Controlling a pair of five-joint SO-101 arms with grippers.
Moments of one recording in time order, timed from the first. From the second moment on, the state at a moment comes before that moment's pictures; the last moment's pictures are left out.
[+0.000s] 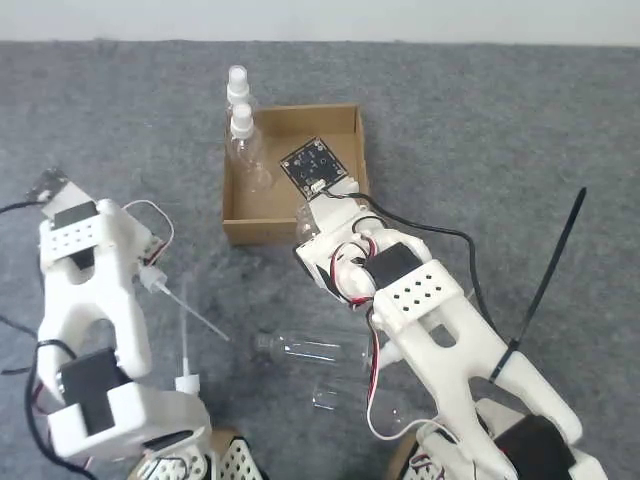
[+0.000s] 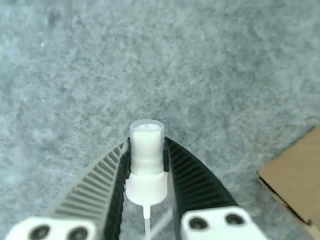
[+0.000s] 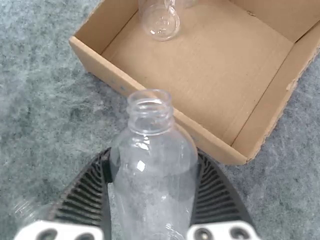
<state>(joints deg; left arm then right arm) -28.8 -1.4 31.3 64.3 34.3 -36.6 -21.9 38.9 42.8 4.4</state>
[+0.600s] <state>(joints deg) -28.8 -7.1 16.4 79.8 32.1 -36.6 -21.9 38.9 42.8 4.4</state>
